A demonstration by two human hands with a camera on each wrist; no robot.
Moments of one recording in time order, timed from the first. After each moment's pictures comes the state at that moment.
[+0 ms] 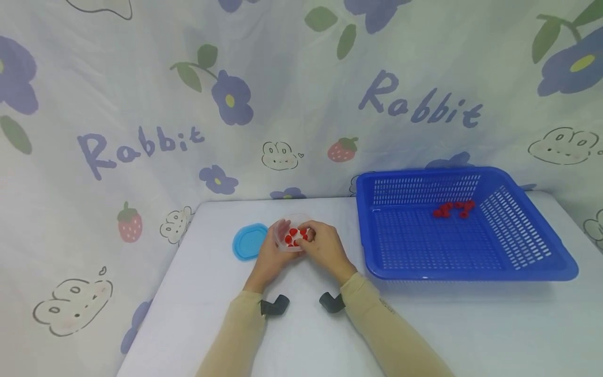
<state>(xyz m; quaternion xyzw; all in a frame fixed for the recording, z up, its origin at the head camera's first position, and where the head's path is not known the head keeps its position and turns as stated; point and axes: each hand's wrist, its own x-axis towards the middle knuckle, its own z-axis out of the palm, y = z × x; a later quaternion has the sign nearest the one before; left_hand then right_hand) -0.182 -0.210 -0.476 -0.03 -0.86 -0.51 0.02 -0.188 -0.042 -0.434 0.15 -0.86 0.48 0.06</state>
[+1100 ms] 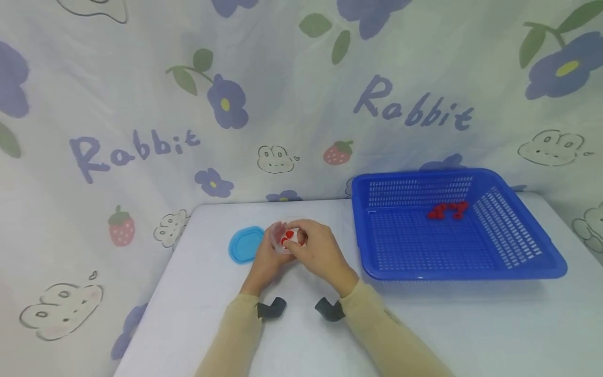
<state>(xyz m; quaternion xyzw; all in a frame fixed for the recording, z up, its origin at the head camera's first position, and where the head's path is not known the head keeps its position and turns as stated) -0.181 -0.212 -0.473 -0.03 -0.86 -0.52 0.01 -0.156 -0.035 -0.381 0.21 -0.84 0.48 0.10</state>
